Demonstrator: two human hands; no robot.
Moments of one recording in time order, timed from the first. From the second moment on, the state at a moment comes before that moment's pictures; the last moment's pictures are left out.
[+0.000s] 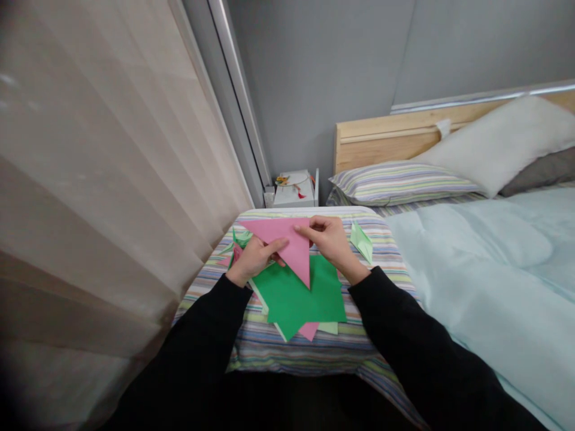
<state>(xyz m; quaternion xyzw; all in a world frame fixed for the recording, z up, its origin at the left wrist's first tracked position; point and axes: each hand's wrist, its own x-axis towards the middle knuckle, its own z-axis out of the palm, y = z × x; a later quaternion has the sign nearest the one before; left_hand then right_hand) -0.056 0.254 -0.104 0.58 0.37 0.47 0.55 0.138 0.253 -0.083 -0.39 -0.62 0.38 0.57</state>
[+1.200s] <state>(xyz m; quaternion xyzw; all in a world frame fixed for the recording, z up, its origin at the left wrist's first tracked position) -0.054 0.262 -0.108 0.53 0.35 0.58 0.52 0.125 0.252 -0.096 -0.36 -0.61 0.39 0.59</state>
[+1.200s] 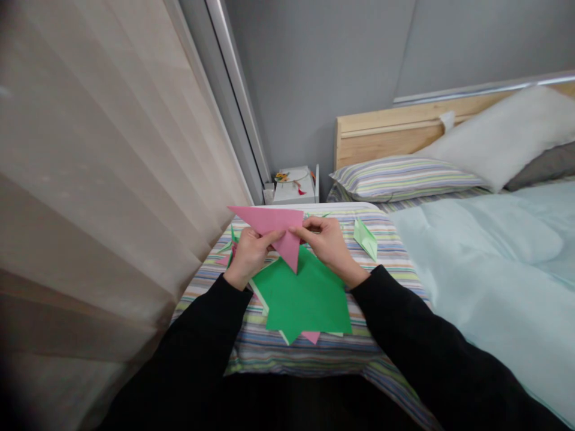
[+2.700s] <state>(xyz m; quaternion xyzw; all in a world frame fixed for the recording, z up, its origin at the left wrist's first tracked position) -0.062 0.266 -0.099 0.44 0.29 0.64 0.56 0.134 0.256 -0.099 -0.37 -0.61 0.43 0.56</state>
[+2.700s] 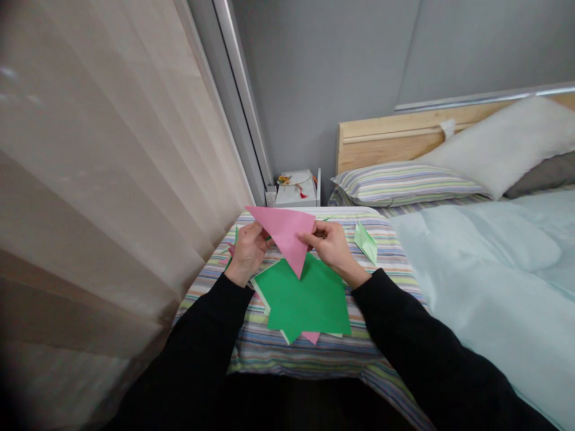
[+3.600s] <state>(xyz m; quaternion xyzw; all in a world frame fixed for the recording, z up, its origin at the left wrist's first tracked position) -0.060 0.269 -0.110 0.56 0.38 0.57 0.47 0.125 0.253 -0.104 -0.37 -0.64 0.42 0.53</state>
